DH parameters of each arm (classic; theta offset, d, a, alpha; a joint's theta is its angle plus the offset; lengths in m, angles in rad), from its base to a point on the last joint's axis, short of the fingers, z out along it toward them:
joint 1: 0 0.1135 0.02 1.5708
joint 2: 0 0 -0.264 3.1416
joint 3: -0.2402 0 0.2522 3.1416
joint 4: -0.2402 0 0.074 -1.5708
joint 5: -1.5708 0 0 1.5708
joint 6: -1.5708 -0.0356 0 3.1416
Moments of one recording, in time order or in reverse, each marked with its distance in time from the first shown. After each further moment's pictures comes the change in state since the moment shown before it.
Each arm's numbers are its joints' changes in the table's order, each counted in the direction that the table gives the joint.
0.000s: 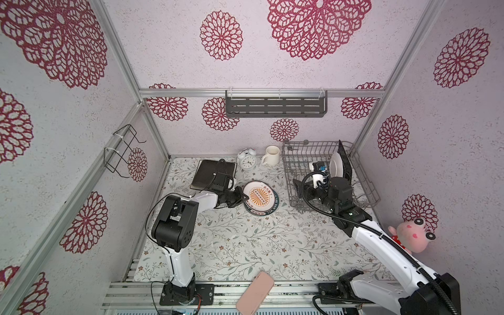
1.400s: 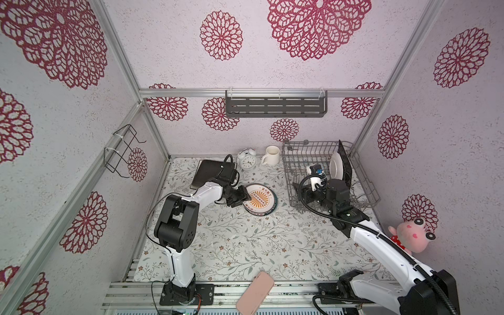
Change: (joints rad) left arm -0.055 -0.007 -0.208 -0.424 0.144 -0.111; right arm -0.001 -0.013 0.040 0.011 0.001 0.036
